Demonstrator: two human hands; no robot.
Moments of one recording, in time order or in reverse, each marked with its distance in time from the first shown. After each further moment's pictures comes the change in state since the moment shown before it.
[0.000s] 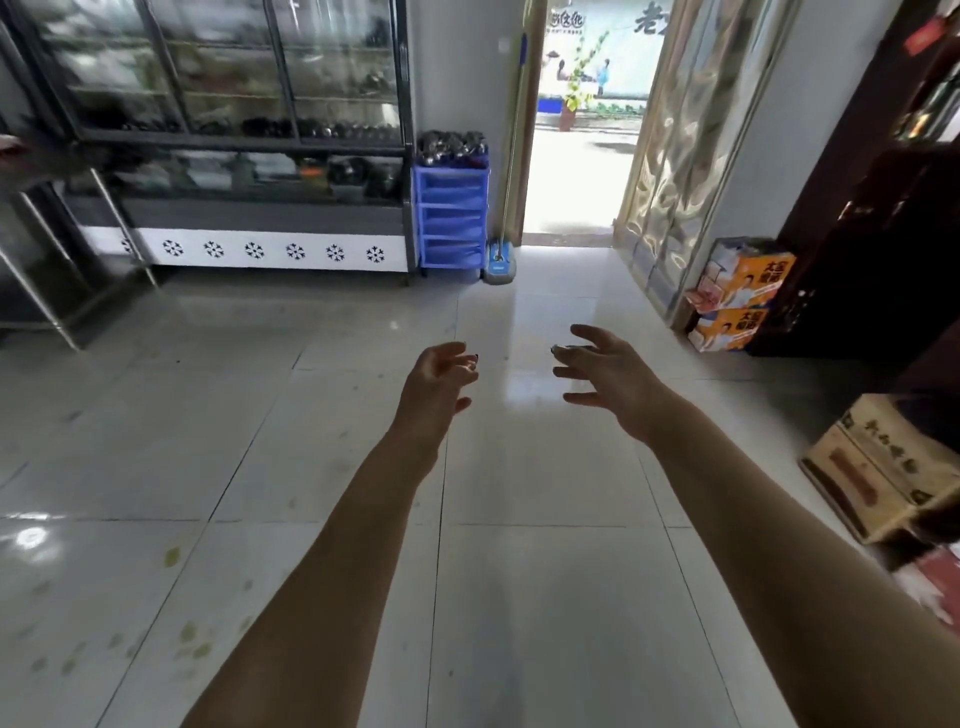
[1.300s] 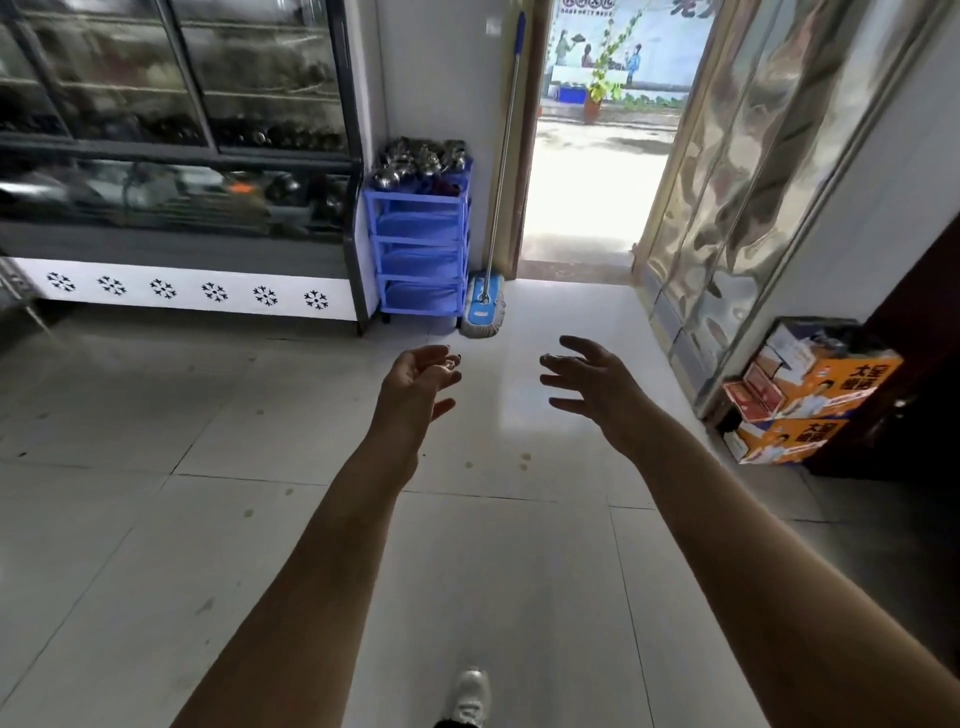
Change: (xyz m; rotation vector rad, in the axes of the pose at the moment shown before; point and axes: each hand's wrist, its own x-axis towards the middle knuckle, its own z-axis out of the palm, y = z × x) left_hand 0.705 -0.006 0.278 -0.032 0.081 -0.069; right_hand 0.732 -0.053 -0.228 0.090 -0.042 0.068
